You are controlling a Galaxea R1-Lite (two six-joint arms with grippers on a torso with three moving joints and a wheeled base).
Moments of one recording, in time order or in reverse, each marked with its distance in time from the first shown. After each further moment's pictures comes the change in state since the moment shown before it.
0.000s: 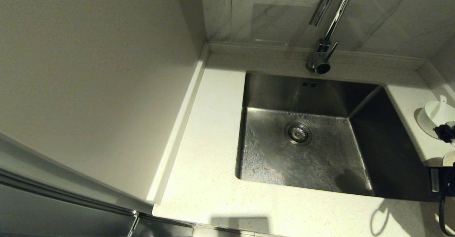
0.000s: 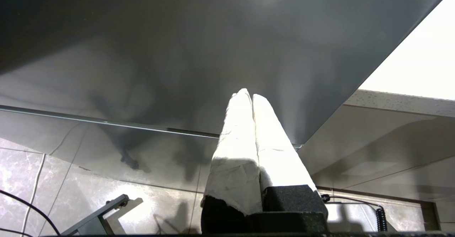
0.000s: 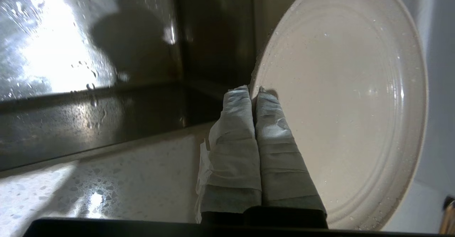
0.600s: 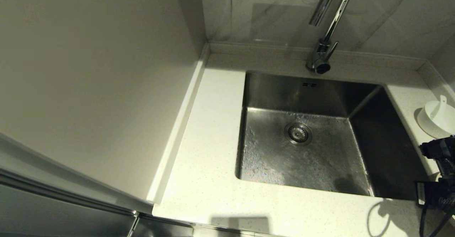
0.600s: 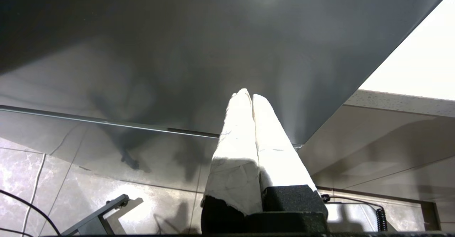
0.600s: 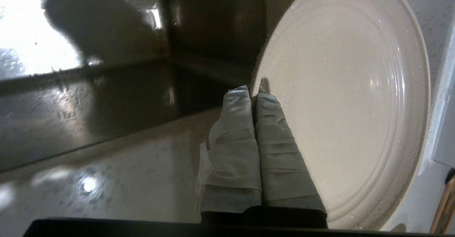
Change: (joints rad) left arm 0.000 0.000 0.000 0.000 0.000 0.000; right arm -0.011 0.124 0.097 -0.094 -0.049 0.064
